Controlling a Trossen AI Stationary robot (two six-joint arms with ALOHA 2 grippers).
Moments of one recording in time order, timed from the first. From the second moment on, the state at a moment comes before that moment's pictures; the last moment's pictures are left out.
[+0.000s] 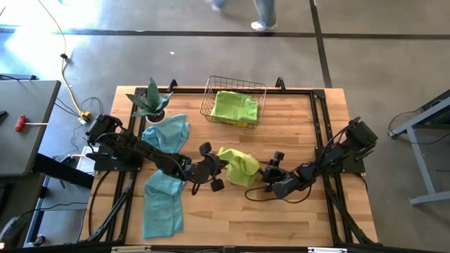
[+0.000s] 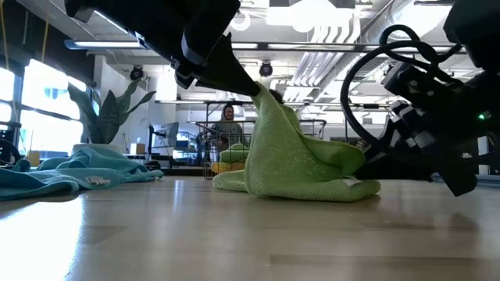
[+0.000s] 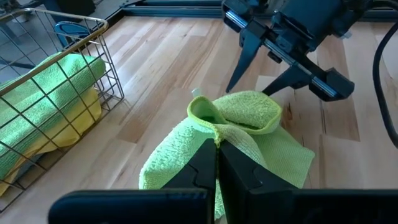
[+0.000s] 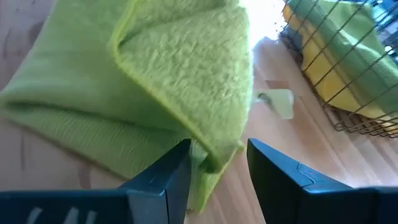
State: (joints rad) left arm -0.23 1.70 0.89 0.21 -0.66 -0.26; right arm 0.55 1.71 0.48 0.34 0.92 0.31
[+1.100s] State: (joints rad) left arm -0.32 1.44 0.89 -0.02 -0.59 -0.37; right arm 0.50 1.50 0.87 -0.39 0.69 0.42
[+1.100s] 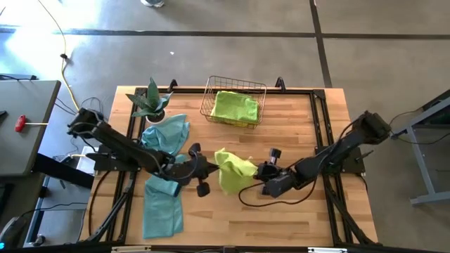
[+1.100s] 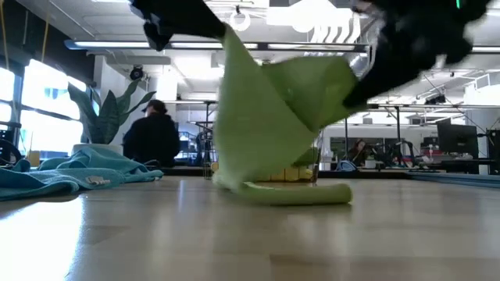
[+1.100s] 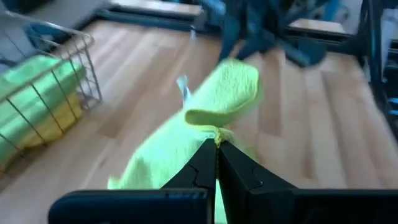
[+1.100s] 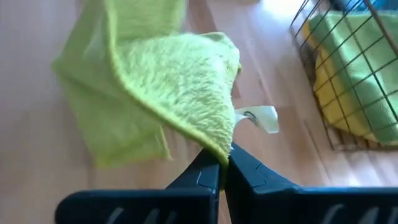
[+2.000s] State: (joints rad) left arm -0.26 1.39 1.25 -0.54 -0.61 -0.24; right arm 0.29 1.49 1.49 -1.30 0.39 0.54
